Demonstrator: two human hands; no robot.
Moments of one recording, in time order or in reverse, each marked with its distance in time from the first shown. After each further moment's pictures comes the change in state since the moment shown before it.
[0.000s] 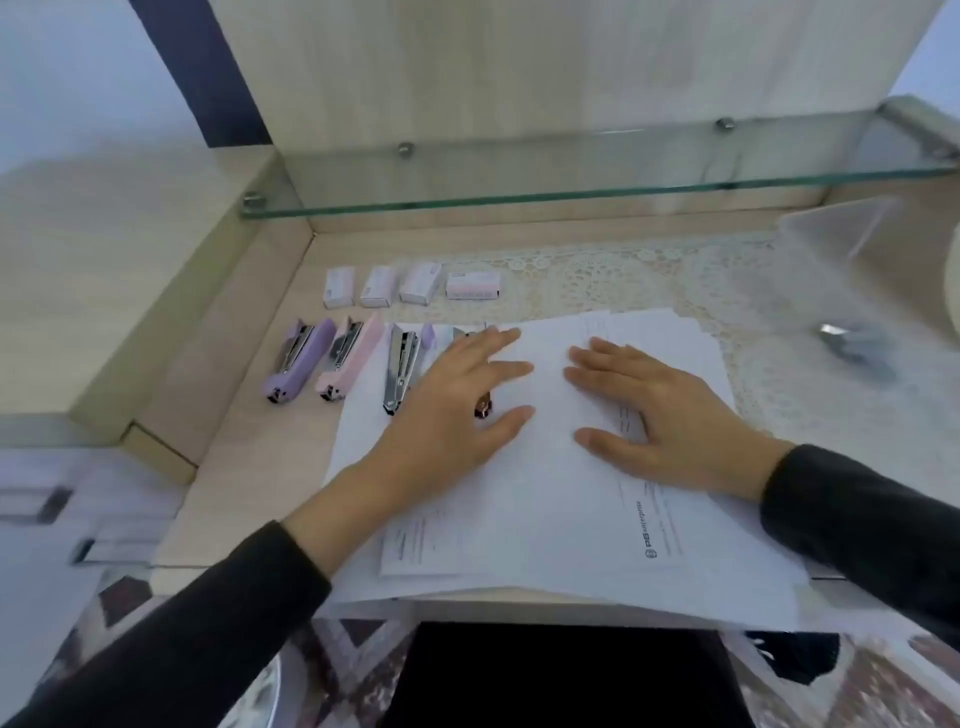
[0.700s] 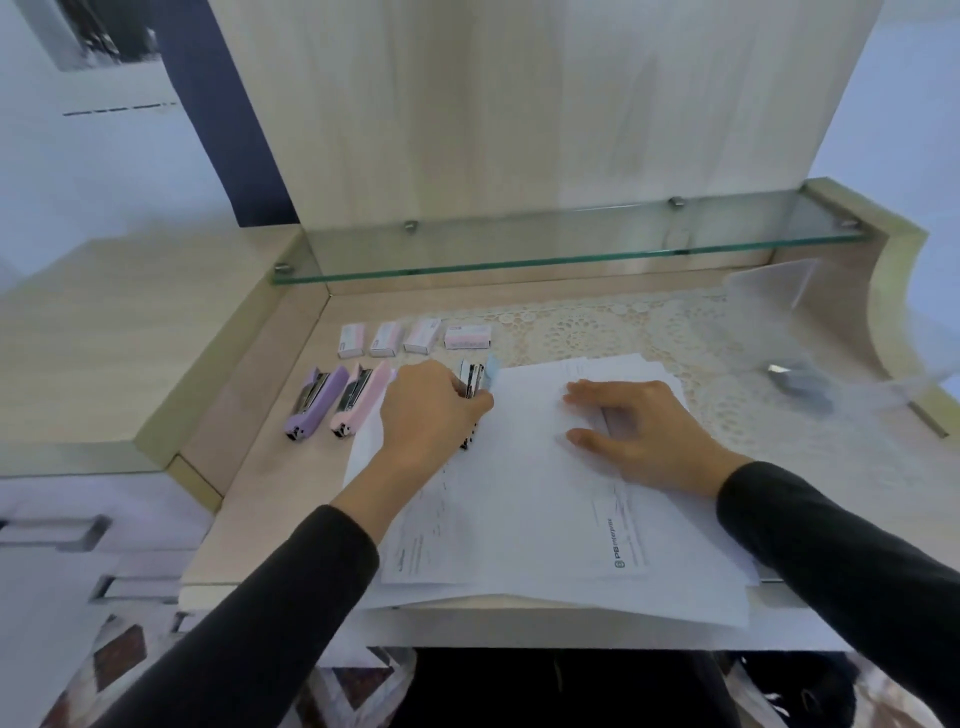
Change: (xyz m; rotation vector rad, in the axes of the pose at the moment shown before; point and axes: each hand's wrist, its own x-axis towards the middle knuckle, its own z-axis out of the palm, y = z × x) left_hand 0.031 0.018 -0.018 0.131 0.124 -0.644; right_hand -0.001 -0.008 -0.017 0.270 0.187 0.116
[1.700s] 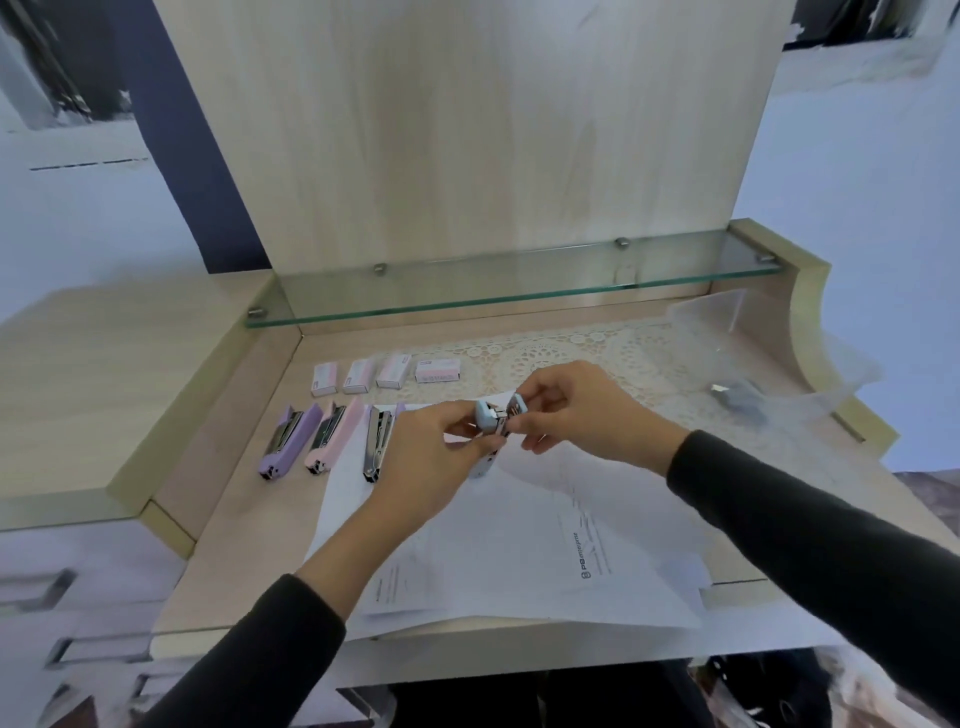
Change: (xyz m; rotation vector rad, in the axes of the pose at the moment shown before) left_hand -0.032 0.017 -0.007 -0.465 -0.091 0.287; right_hand 0.021 -0.056 -0.024 0.398 -0.119 0.175
